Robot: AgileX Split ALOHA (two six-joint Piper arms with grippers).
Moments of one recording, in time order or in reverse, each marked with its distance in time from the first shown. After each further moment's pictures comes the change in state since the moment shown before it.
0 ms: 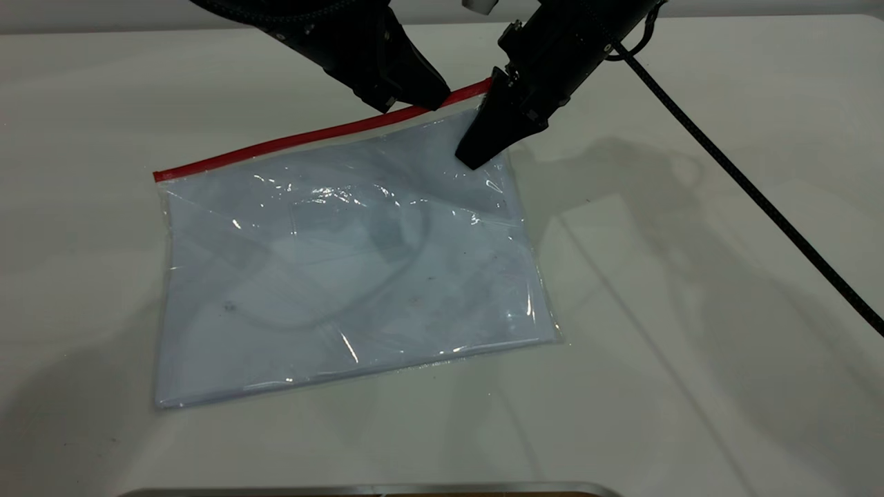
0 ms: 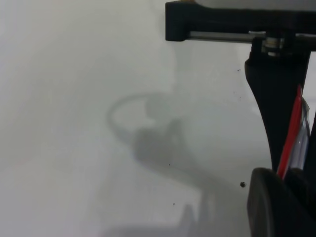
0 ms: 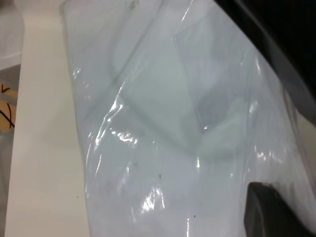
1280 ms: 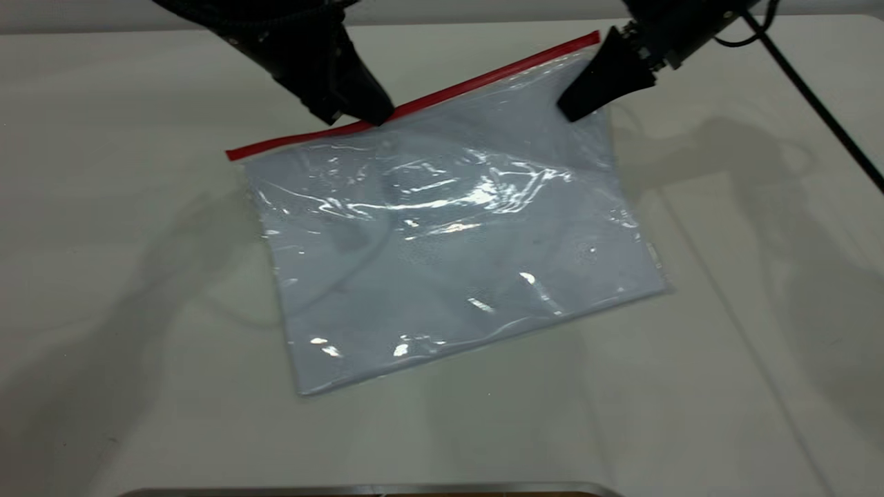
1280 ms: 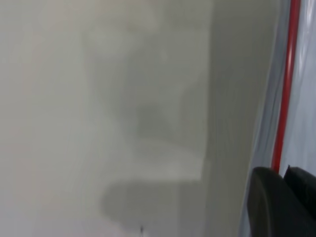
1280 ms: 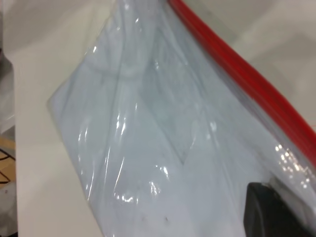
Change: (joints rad) left arm 0.062 0.000 -0.003 0.276 -0.025 -0.179; right arm -0.244 0.000 0.000 0.049 0.101 0.057
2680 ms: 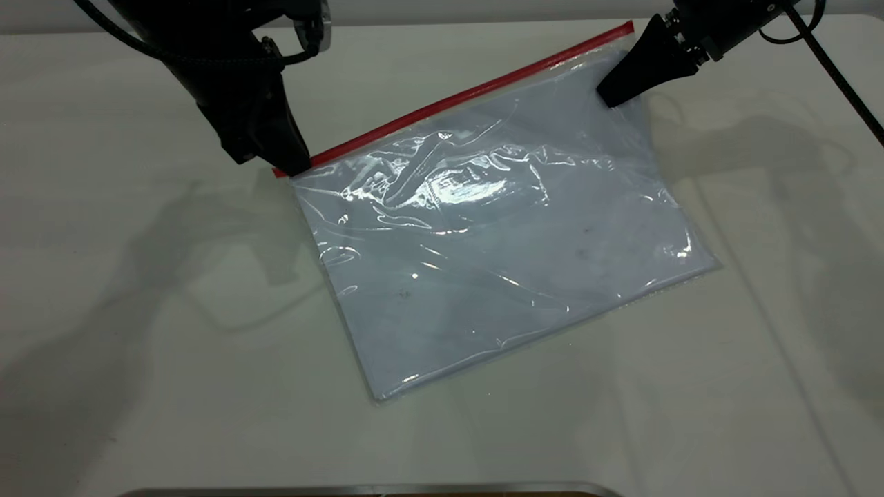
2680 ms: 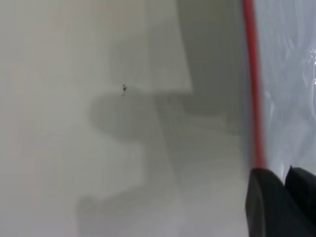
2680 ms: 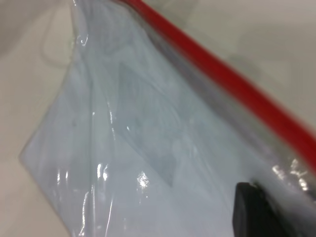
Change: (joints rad) left arm 0.044 0.000 -0.006 0.475 0.082 -0.287; right arm -0.066 0.000 0.000 0.001 -0.034 0.057
